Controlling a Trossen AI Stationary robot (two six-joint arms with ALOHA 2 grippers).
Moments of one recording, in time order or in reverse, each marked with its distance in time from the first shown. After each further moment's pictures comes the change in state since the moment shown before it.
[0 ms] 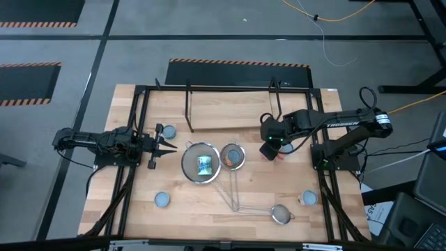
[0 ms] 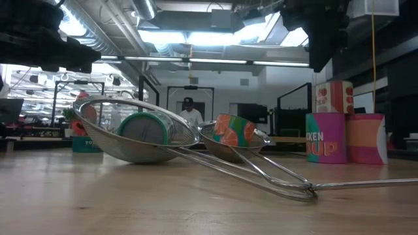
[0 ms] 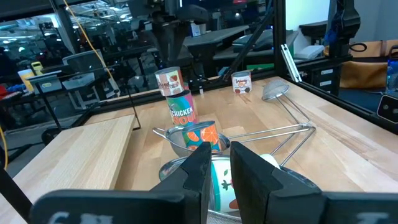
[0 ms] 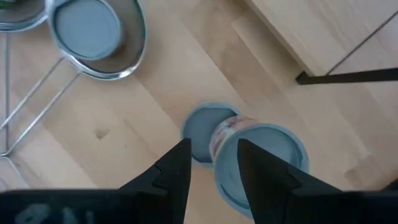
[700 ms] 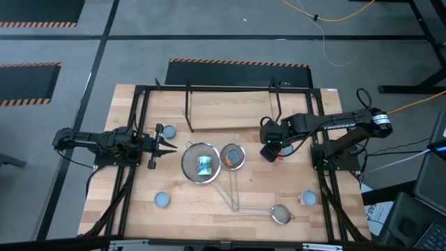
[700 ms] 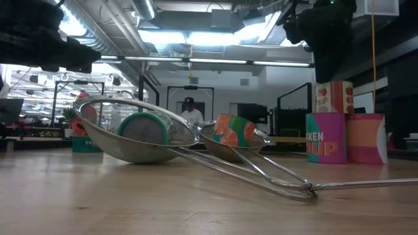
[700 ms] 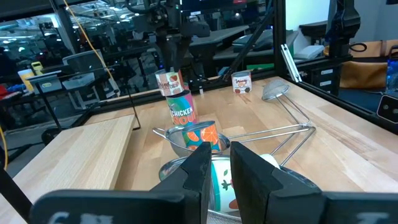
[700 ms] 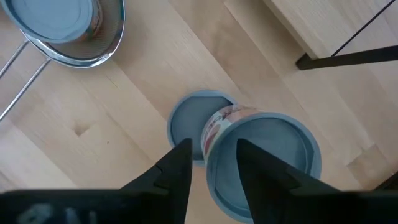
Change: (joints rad) left arm 0.000 0.000 0.000 0.000 0.000 0.000; right arm 0.000 0.001 -0.093 0.048 0.001 0.017
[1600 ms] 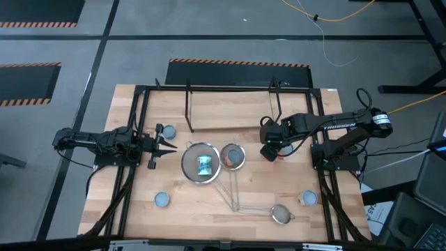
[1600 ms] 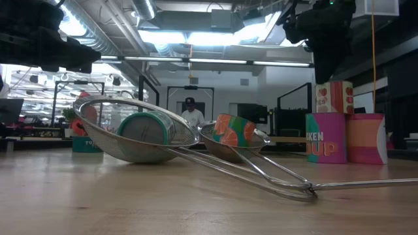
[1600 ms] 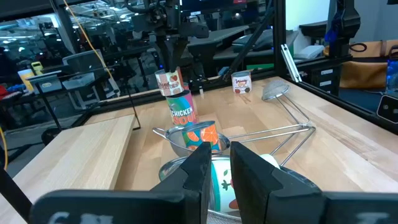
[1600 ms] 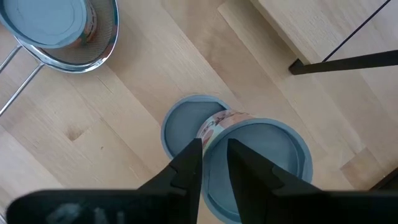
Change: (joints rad) left arm 0.000 0.000 0.000 0.000 0.000 0.000; right arm 0.000 0.000 -0.001 0.000 0.026 -0.004
